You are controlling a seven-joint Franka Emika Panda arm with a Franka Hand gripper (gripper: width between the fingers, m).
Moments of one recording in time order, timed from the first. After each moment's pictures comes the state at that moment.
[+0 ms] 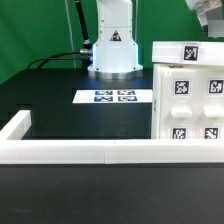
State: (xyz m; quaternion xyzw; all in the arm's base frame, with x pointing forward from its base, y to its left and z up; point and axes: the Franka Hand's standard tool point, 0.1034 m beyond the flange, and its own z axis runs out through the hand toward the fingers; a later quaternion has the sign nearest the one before) arm 0.624 0.101 0.178 -0.68 0.71 0.05 0.16
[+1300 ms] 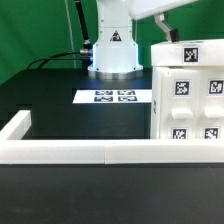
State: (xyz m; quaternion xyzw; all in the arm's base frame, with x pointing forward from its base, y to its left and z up) arm 0.621 0.089 0.182 -0.98 0.13 -0.02 0.13
